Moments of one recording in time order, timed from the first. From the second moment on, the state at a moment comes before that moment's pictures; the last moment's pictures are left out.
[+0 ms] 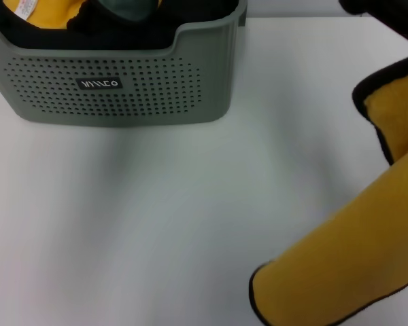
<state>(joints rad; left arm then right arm) -1.83 -1.75 2.84 -0.02 0.13 2.04 -1.19 0.60 1.72 -0.81 -0.49 -1.71 -2.15 1.32</state>
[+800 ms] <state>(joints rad) -1.83 -1.77 2.84 -0.06 0.14 2.04 -1.09 0.63 1.67 -0.91 -0.50 -1.71 -2.14 1.27</state>
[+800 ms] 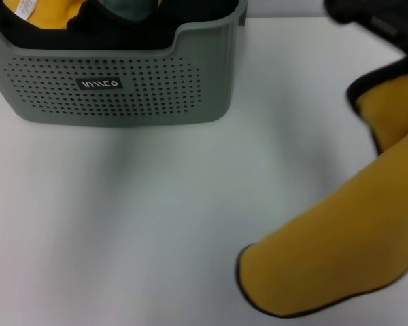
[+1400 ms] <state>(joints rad) -1.80 -1.71 2.84 0.01 0.00 2.04 -0.97 0.58 1.66 -0.84 -0.50 -1.71 -2.15 1.26</state>
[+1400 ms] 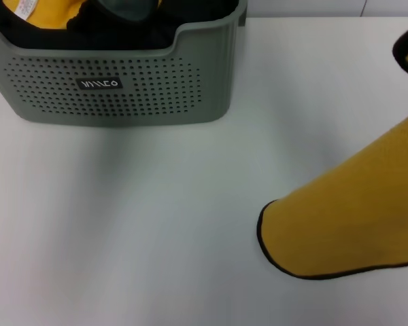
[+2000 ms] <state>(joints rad) -1.75 -1.71 2.84 0.00 -0.04 2.04 -0.92 0.62 1.67 -1.05 -0.55 -1.52 -2.16 1.23</state>
